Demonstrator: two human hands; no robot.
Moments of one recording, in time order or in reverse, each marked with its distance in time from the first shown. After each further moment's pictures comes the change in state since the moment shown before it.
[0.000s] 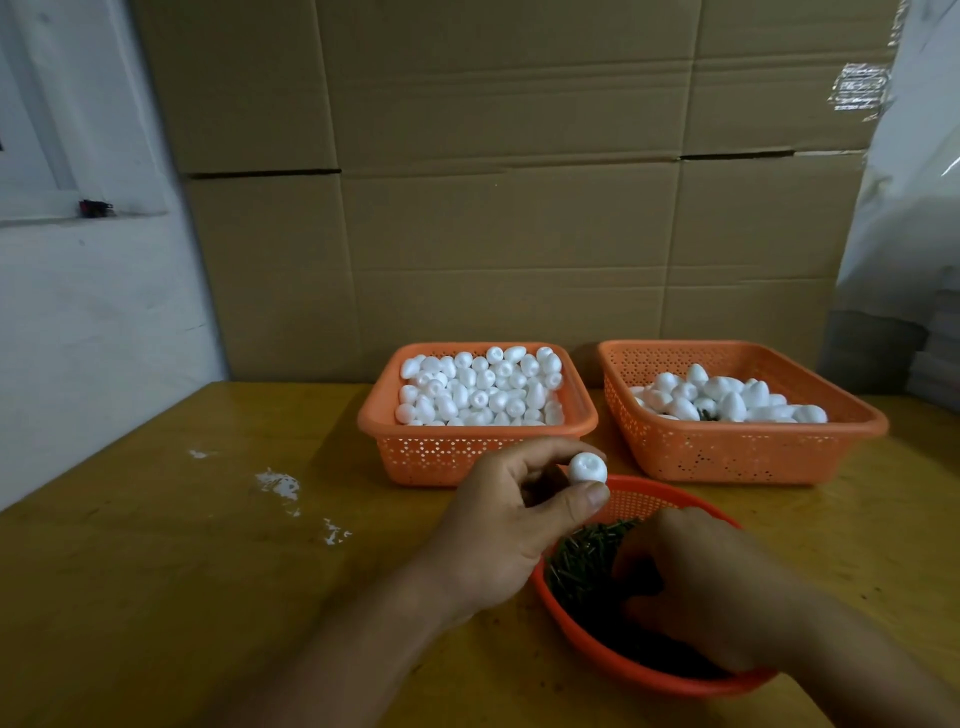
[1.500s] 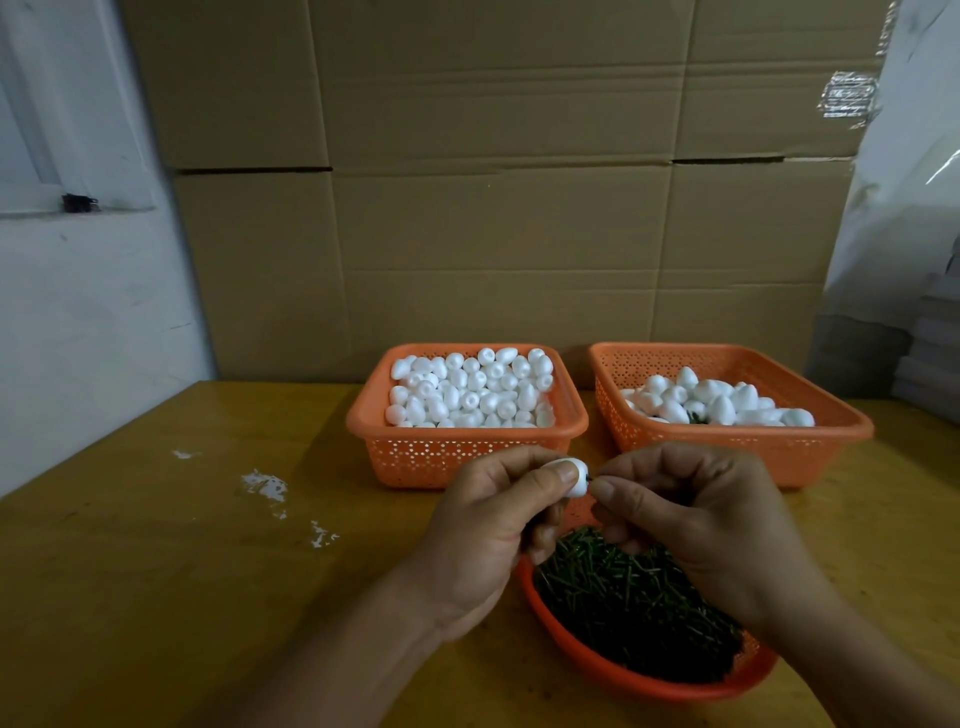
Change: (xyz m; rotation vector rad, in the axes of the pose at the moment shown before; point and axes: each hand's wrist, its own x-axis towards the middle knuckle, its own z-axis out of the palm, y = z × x) left_hand -0.002 0.008 0.007 -0.329 0.064 -0.175; right_hand -0.004 -0.009 -0.012 1.155 0.454 -0.153
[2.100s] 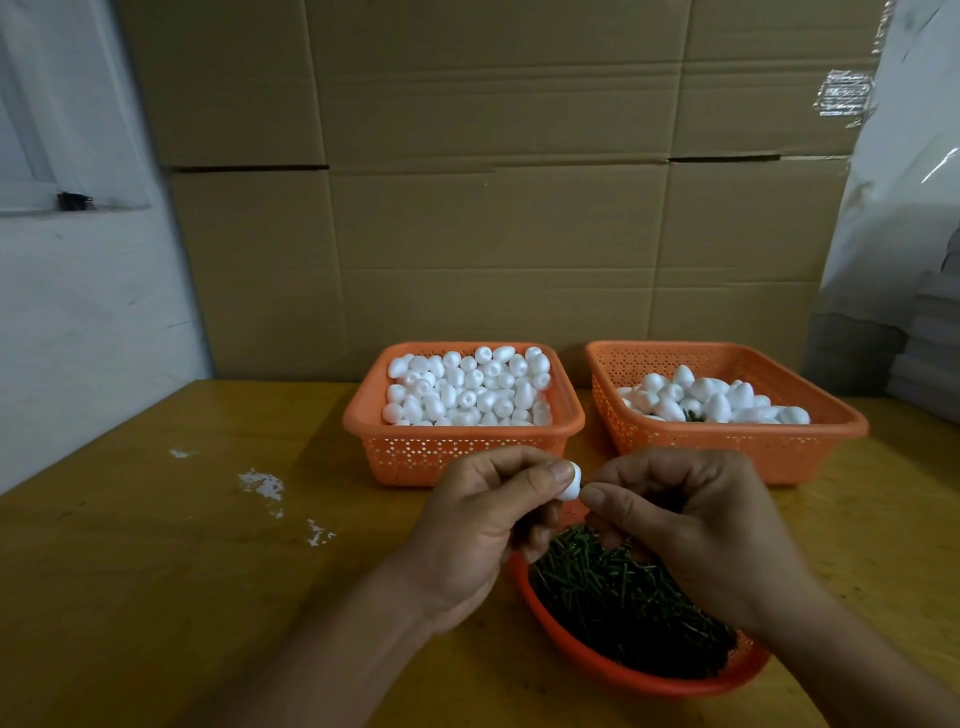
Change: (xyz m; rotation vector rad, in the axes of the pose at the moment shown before) left_hand -0.001 0.003 -0.003 -0.013 -0.005 -0.017; right_hand -0.003 0.003 -0.002 -0.105 -0.043 -0.101
